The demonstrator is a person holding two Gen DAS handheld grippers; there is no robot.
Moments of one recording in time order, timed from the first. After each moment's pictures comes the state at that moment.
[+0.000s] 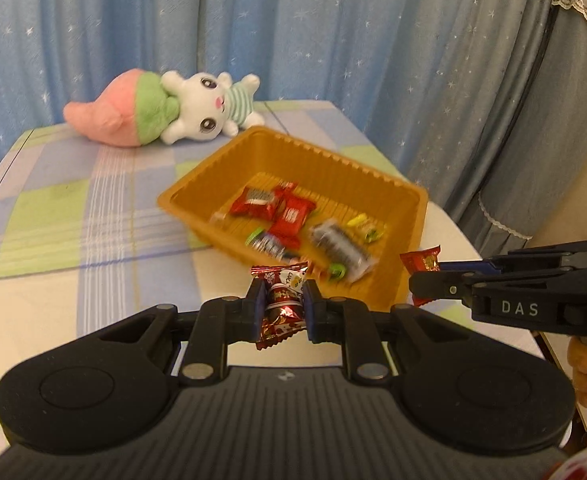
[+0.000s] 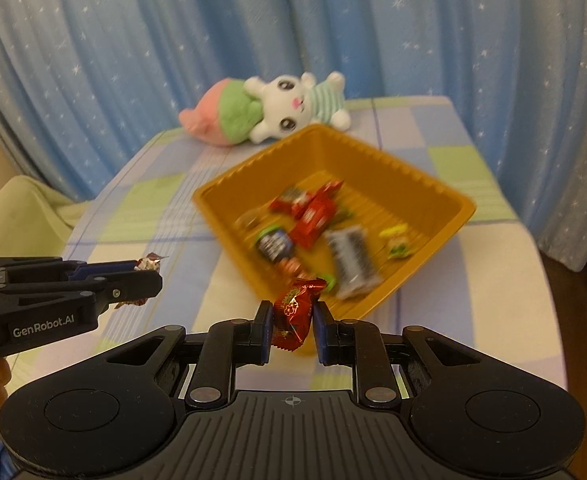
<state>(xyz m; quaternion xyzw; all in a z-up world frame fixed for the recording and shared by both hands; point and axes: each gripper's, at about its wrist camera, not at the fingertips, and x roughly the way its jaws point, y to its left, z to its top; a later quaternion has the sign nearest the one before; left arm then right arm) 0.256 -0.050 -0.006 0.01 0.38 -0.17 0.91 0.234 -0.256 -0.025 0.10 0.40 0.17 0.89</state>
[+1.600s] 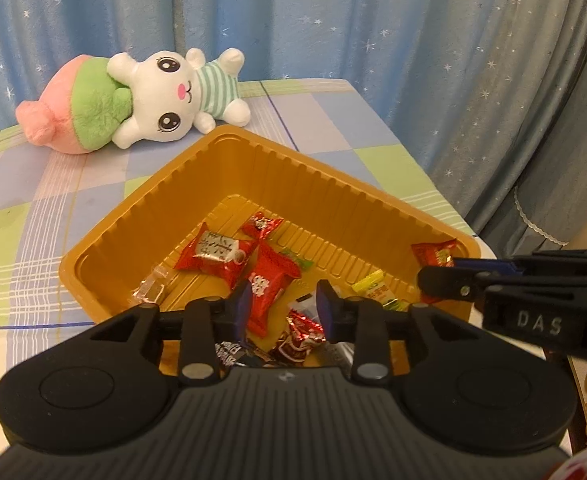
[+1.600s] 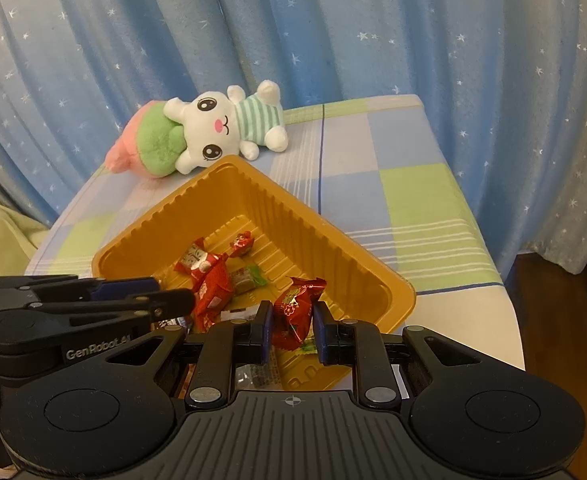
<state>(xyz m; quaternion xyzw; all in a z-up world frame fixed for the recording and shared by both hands) 0.383 -0.135 -0.058 0.03 0.43 -0.12 0.89 0.351 -0.324 -0.061 0.13 0.41 0.15 0.89</state>
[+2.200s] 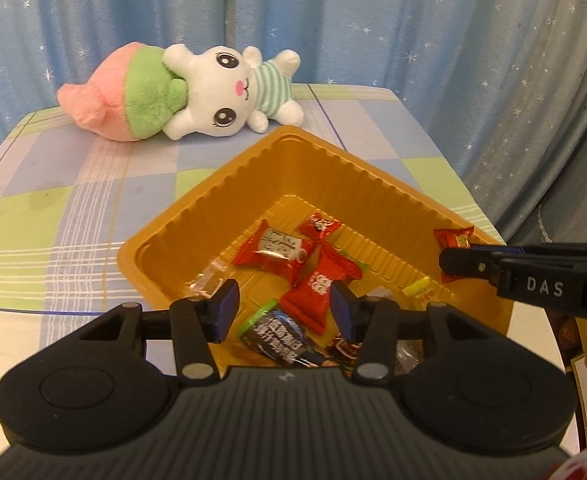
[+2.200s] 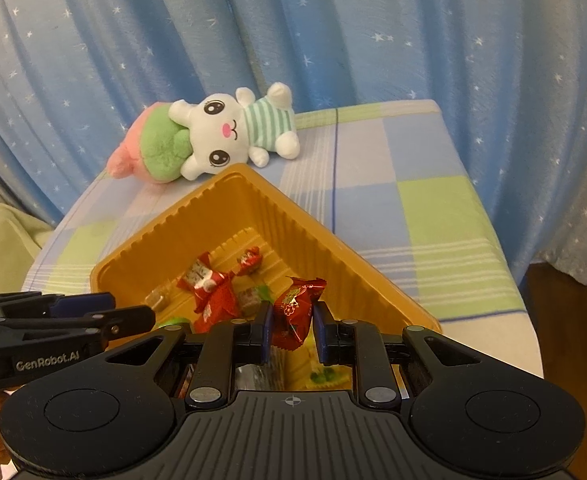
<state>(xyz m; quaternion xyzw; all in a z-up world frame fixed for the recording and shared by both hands) 0.386 -0.097 -0.054 0.01 0.43 -0.08 0.90 0.379 -0.310 -0.067 0.12 0.41 0.17 0.89</state>
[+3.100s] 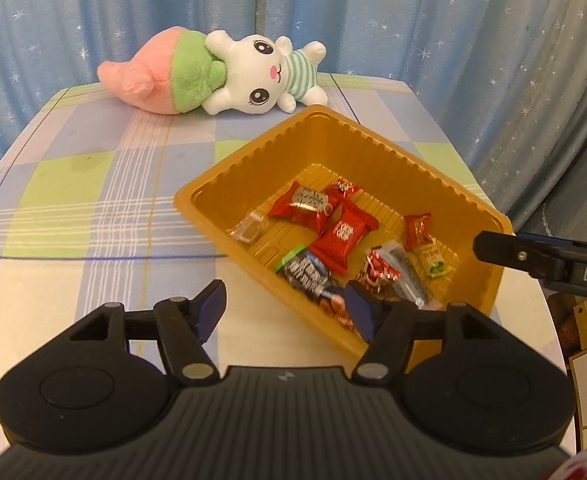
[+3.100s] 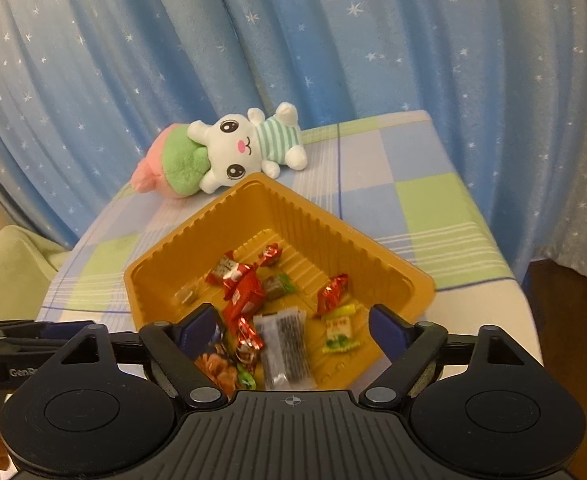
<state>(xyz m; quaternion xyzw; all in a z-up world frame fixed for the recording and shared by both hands) 0.329 -0.070 -0.036 0.00 0.45 -0.05 0.89 0.321 -0.317 -0.051 0.15 0.38 0.16 0.90</state>
